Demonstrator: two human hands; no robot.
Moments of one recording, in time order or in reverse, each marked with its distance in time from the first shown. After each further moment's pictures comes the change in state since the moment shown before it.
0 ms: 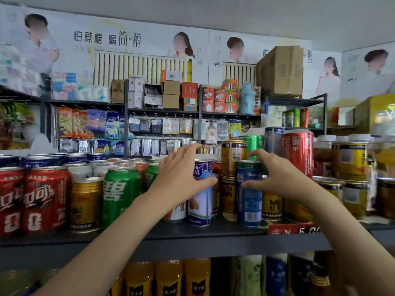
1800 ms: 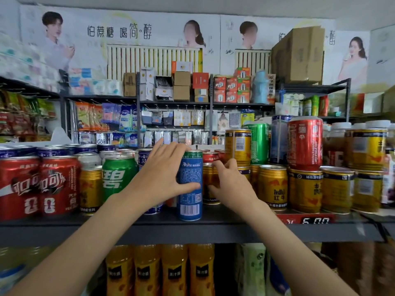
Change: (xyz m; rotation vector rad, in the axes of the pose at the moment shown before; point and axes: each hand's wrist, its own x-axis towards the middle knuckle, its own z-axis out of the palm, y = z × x) left_hand -0.025 -0.015 -0.008 0.199 0.076 0.180; right_hand 0.011 -0.039 0.087 -0.006 0.032 -0.048
